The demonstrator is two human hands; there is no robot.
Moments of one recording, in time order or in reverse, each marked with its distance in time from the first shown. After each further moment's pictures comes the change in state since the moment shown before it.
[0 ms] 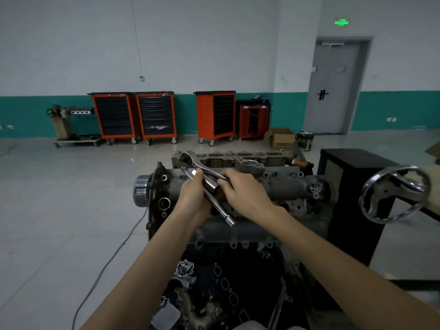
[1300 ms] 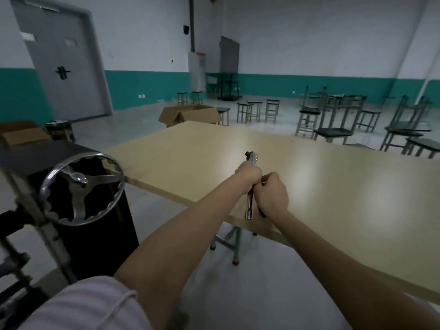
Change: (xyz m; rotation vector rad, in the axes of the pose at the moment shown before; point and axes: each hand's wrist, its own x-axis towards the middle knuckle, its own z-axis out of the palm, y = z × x) left_hand -0.217 -0.343 0.528 0.859 -1.189 -0.231; right_hand -0.372 0.279 -0.342 -0.421 0.798 1.378
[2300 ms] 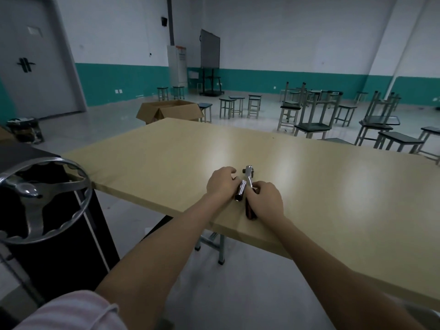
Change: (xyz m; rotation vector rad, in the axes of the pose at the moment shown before) left_hand 0.040 -0.043 0.004 0.465 0.118 0.350; right_hand 0.025 0.045 -0.005 -0.092 -0.056 -0.028
